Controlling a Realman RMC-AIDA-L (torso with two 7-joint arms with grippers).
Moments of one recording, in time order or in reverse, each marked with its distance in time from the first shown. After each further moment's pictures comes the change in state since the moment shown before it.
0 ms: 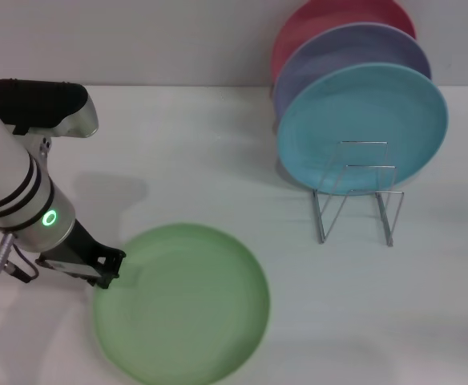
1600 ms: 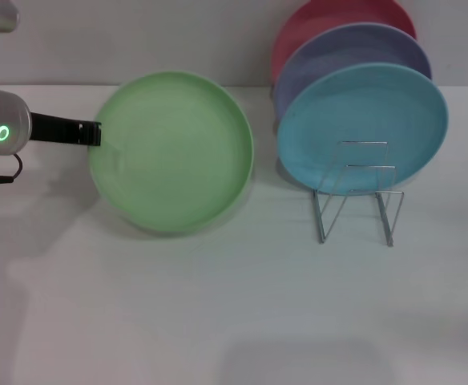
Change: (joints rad) left arm 0.105 -0.001 -0.247 0.019 -0.131 0.502 0.340; right arm 0.001 0.023 -0.009 0.000 -0.002 0.064 -0.007
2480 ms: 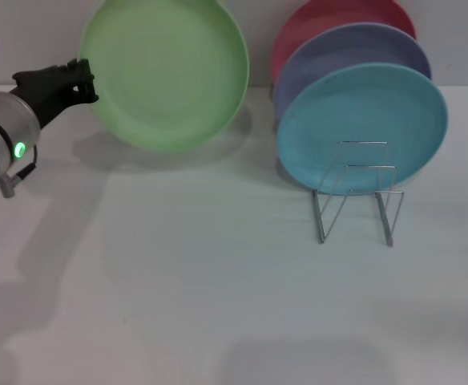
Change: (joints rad) left arm 0.259 0.003 0.425 -0.074 -0.263 0.995 0.147; right arm 0.012 -0.001 -0.003 -0.027 -0.007 0.040 -0.002
